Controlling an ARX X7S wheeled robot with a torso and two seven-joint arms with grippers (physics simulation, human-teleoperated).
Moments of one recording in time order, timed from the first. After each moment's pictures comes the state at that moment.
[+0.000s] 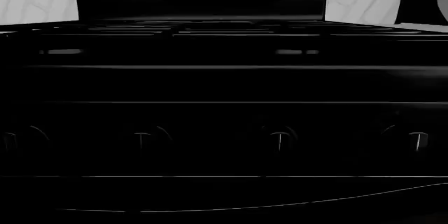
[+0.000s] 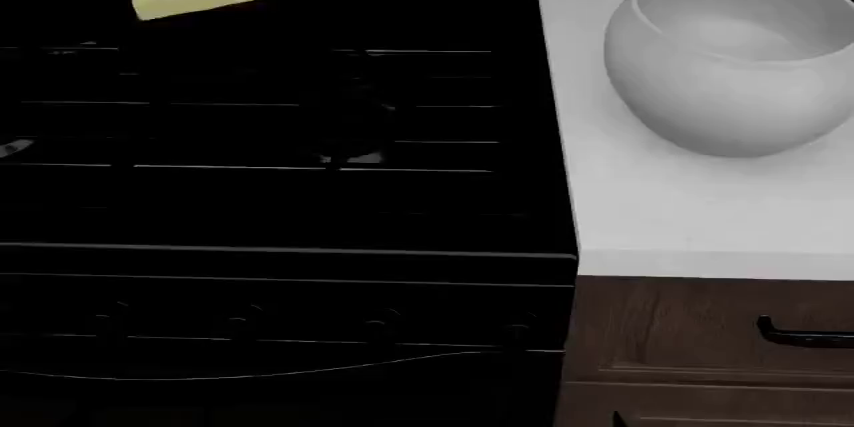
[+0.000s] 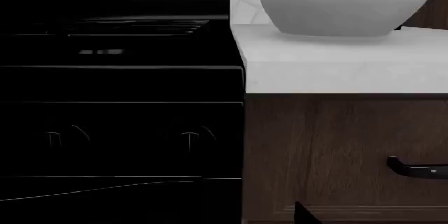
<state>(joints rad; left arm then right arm) 0.00 0.00 0.00 0.00 0.00 0.00 0.00 0.00 0.00 0.00 0.00 0.00 0.00 0.00</state>
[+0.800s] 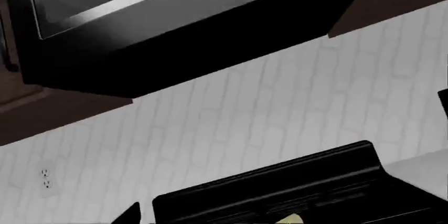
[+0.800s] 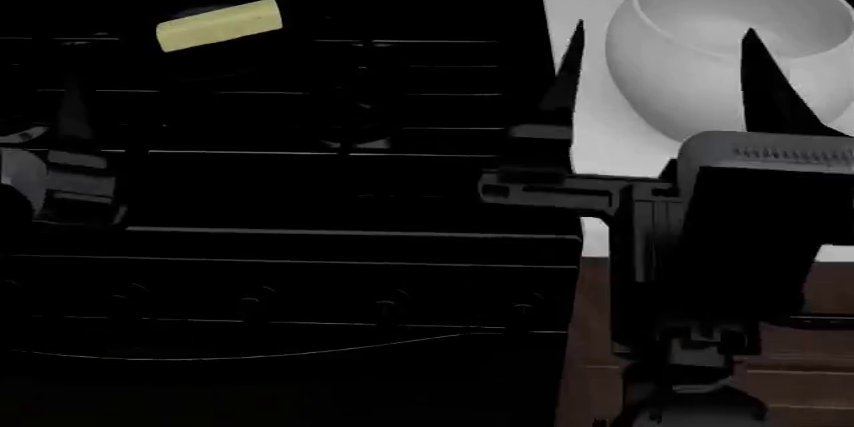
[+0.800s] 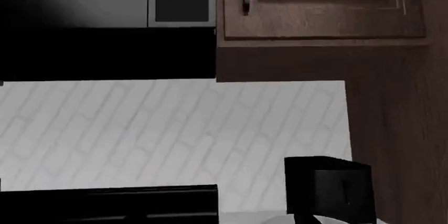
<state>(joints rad) -0.55 -0.19 0.12 0.63 0.17 -0.74 0.01 0.54 0.09 0.02 -0.59 0.11 0.65 0.09</state>
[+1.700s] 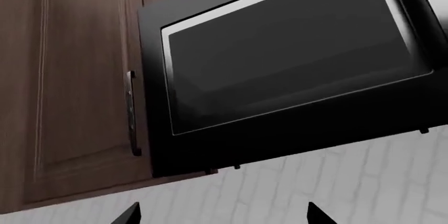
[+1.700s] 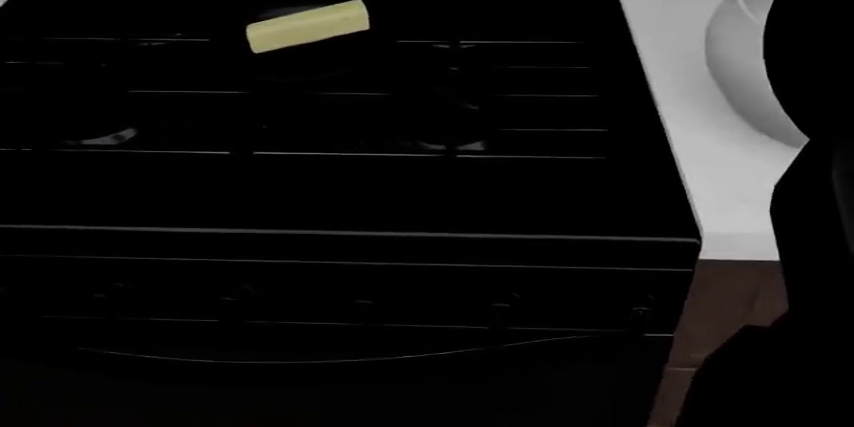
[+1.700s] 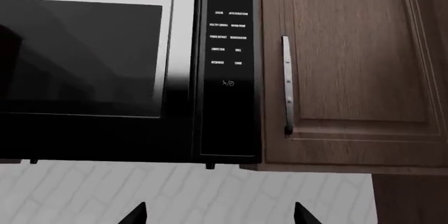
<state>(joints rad) -1.44 -0.27 0.14 0.57 0.24 -1.37 0.19 1.46 0.19 0.00 -0.44 0.27 1.28 0.15</state>
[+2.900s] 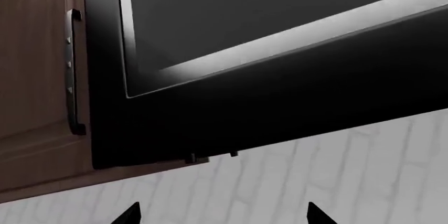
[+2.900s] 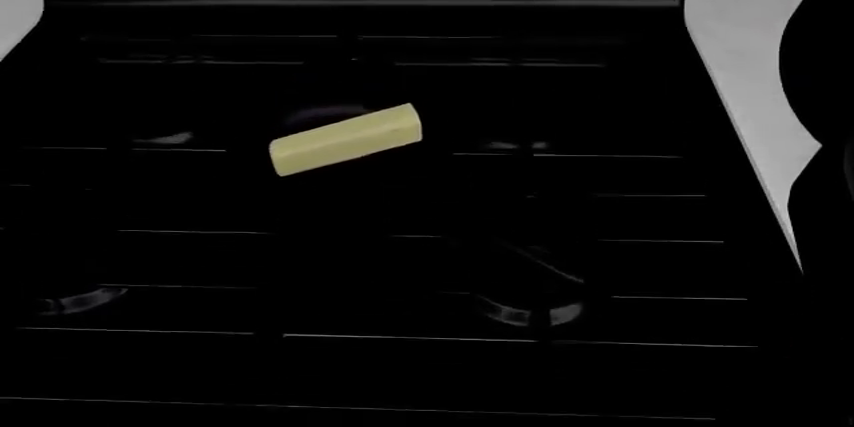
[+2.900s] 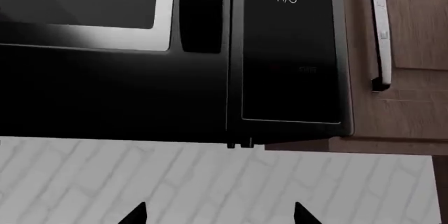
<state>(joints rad) -1.40 -0.25 0.13 0.51 0.22 -1.32 0.17 1.41 0.24 0.00 -0.38 0.30 1.22 0.14</state>
